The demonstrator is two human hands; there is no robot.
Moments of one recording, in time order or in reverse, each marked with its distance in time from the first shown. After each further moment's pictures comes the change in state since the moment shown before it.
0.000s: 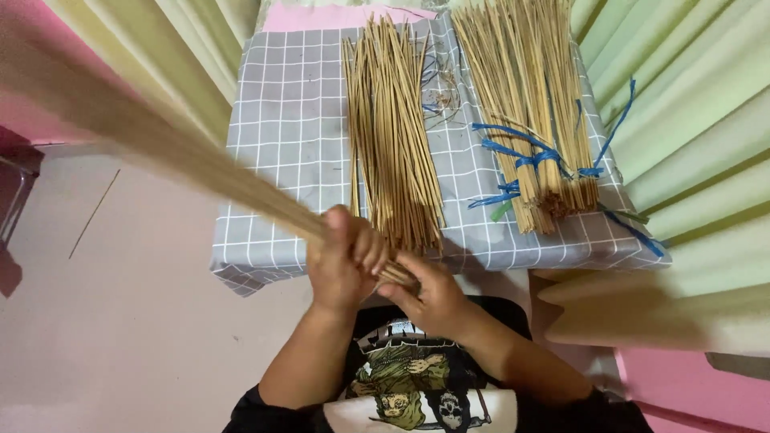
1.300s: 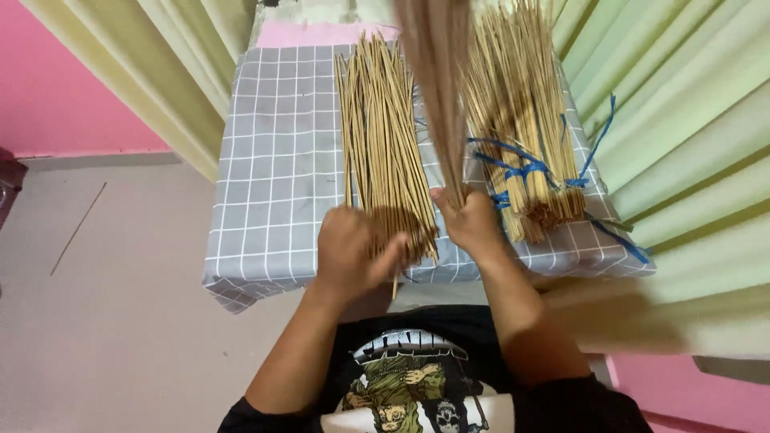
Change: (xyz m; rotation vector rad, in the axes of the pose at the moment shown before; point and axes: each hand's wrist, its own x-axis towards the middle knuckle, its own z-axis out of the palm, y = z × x) left_hand 0.025 -0.002 -0.031 1.504 -0.364 0.609; right_hand 0.077 0.043 -0.093 -0.531 0.319 0.591
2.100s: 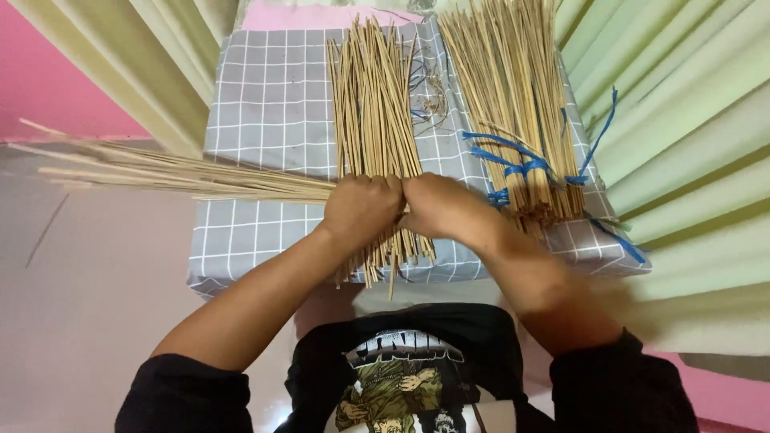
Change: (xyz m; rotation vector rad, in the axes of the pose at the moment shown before) left_hand 0.036 -0.042 0.053 0.669 -0.368 0.240; right_hand 0.011 -0.148 -0.029 -0.755 -0.759 -0.243
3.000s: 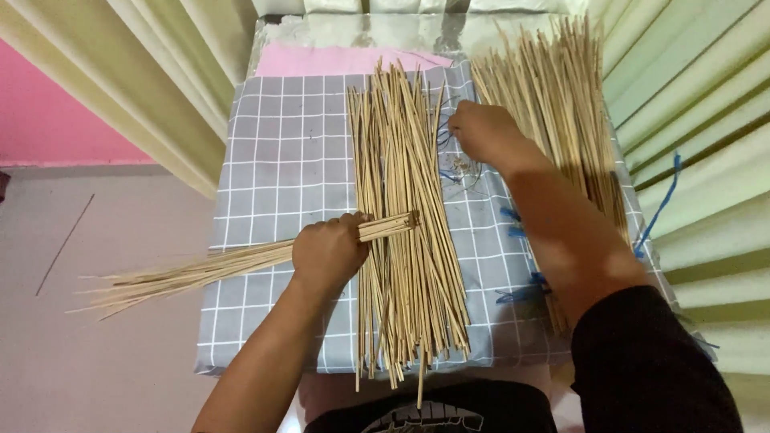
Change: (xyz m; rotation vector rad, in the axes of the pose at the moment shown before) left_hand -0.024 -0.090 0.098 -0.248 -0.281 -0.516; right_hand 0.246 0.183 -0.059 -0.246 0.220 0.078
